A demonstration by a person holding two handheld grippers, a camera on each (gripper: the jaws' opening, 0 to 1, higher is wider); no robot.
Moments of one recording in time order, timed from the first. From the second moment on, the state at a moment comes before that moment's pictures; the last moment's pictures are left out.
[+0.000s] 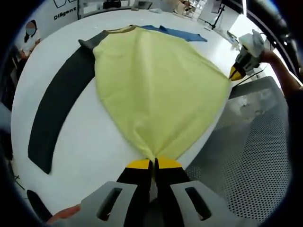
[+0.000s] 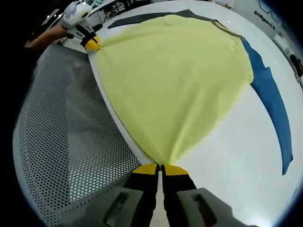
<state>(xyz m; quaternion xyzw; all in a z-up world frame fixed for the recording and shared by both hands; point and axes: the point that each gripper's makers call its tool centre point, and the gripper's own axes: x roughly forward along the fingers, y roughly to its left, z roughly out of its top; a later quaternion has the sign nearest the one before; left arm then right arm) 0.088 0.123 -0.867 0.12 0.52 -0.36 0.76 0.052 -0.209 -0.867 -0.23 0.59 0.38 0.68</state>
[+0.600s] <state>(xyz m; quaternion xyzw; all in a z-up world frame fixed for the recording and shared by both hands) 0.084 0.122 -0.867 0.13 0.50 -0.36 0.77 0.045 -0.205 -0.869 -0.19 0.59 0.37 0.69</state>
